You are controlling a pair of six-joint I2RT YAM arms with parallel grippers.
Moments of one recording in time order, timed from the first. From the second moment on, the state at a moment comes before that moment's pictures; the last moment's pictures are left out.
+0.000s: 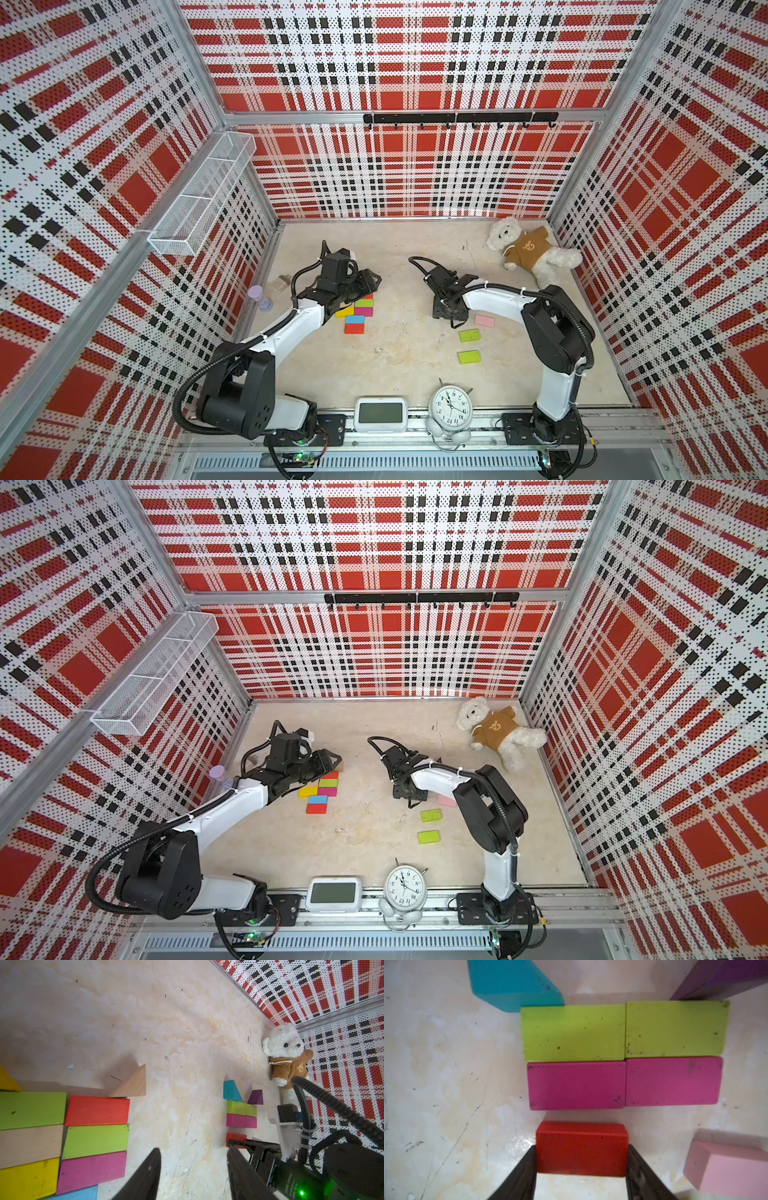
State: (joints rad) left arm -0.28 1.40 0.84 -0.11 0.32 -0.68; right arm 0.68 1.89 1.22 -0.66 0.26 0.75
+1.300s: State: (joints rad) left arm -0.29 1.42 0.85 -0.10 0.33 -0.68; right arm 0.66 1.91 1.25 -0.65 0.25 0.73
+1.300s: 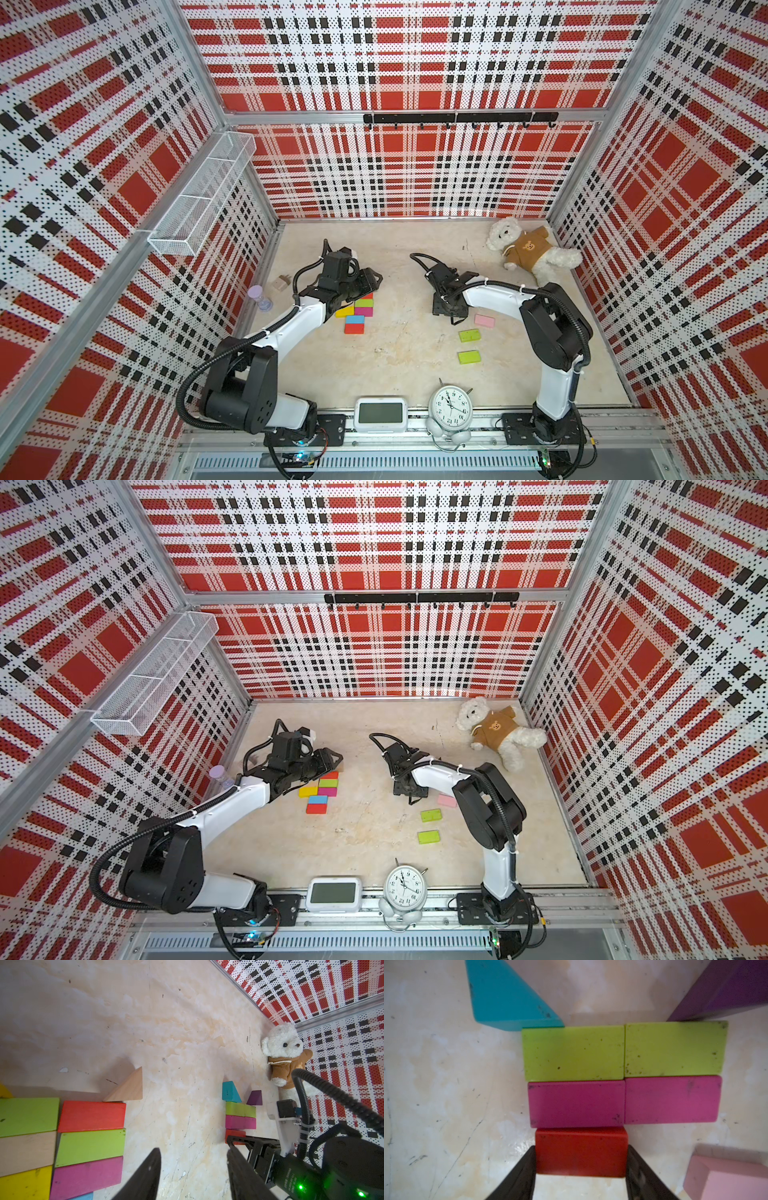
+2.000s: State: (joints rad) left arm -0.29 1.42 0.85 -0.10 0.33 -0.68; right arm 0.64 1.92 1.25 -0.64 0.26 0.72
